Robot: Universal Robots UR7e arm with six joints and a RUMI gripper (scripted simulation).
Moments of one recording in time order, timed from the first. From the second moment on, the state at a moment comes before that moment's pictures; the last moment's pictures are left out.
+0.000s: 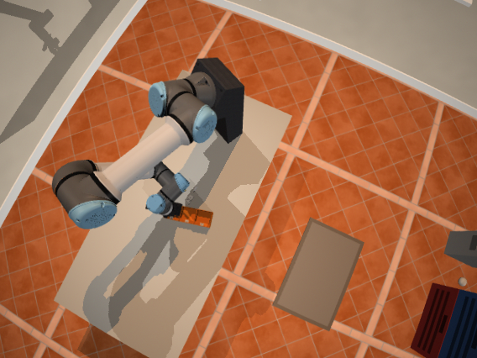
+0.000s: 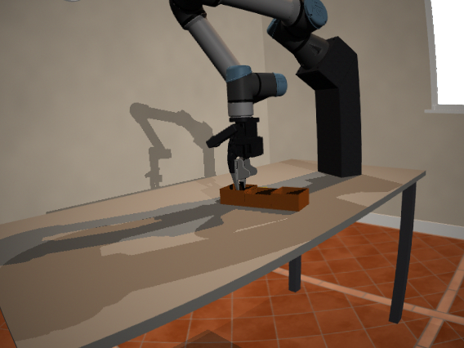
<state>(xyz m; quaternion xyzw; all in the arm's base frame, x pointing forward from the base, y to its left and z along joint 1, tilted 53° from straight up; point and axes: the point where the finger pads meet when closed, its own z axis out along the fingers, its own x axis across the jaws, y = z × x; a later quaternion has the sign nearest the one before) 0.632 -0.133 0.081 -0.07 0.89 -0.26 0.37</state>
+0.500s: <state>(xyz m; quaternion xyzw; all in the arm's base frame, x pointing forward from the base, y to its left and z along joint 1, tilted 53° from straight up) 0.622 -0.127 0.090 -0.07 0.89 -0.26 0.37</state>
